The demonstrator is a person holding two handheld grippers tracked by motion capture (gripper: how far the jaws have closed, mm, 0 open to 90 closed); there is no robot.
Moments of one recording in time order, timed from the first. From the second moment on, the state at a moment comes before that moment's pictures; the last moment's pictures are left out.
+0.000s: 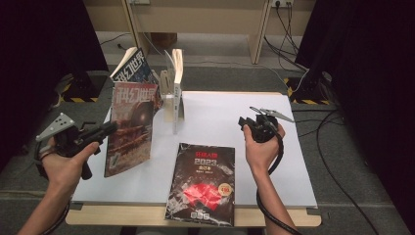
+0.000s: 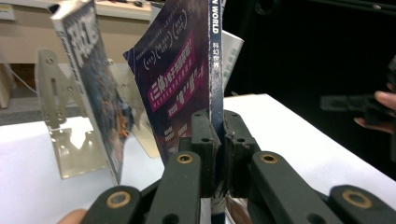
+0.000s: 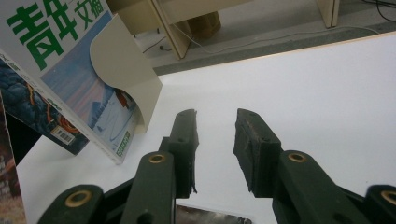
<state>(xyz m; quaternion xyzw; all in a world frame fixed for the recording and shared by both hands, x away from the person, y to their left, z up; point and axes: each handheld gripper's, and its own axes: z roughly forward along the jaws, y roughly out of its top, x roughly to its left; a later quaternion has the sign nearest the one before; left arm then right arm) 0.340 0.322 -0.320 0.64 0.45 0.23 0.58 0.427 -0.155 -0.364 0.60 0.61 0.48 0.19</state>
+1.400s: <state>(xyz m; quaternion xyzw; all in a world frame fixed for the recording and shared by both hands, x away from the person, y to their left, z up) 0.487 0.286 -0.296 0.59 0.50 0.29 0.57 0.421 -0.173 -0.388 0.61 0.61 0.47 0.18</state>
